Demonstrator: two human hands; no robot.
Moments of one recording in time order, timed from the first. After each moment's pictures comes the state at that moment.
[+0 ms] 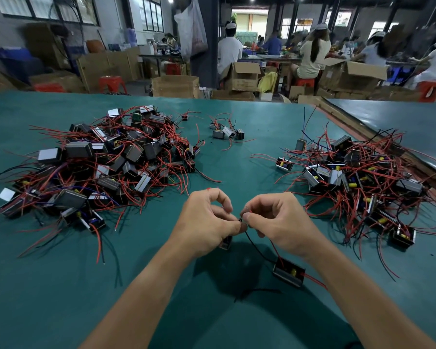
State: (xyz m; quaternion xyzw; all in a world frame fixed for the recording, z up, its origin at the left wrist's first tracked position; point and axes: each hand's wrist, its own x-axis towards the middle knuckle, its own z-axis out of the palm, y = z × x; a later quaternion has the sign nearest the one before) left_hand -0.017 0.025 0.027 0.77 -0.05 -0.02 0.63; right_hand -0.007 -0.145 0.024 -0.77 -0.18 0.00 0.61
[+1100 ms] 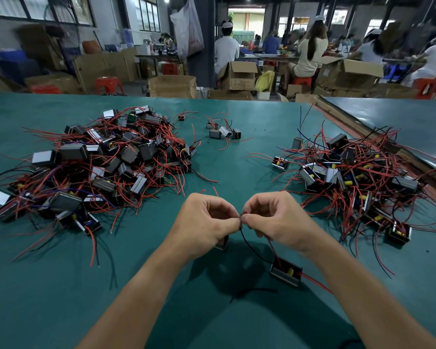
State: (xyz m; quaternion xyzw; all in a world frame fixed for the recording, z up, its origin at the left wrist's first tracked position) left_hand -0.019 0.020 0.027 0.78 -0.08 -0.01 0.62; right_hand -0.009 -0.150 0.034 -0.78 -0.17 0.04 0.60
